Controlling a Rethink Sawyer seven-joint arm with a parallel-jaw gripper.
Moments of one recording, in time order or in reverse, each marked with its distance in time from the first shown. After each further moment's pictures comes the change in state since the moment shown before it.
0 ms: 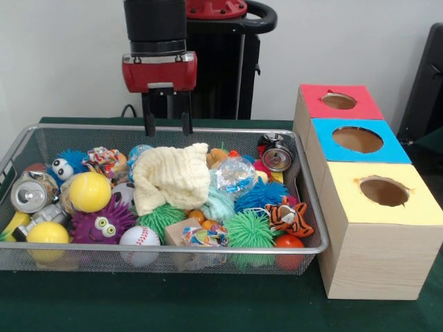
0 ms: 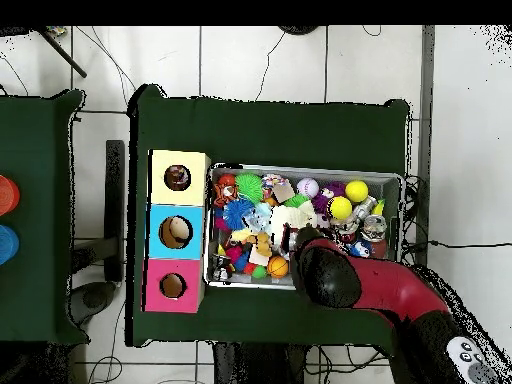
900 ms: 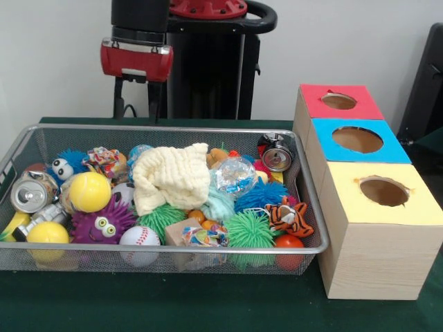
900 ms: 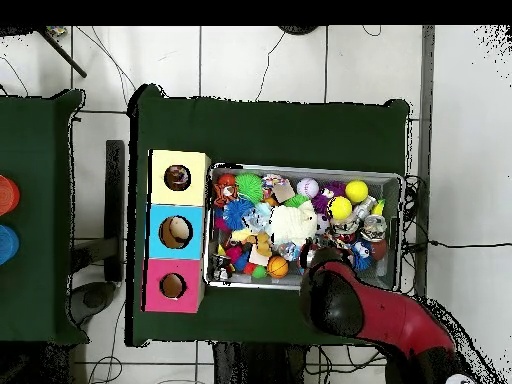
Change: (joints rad) arm 0.103 -0.033 -0.243 0.037 0.018 -0.142 0.000
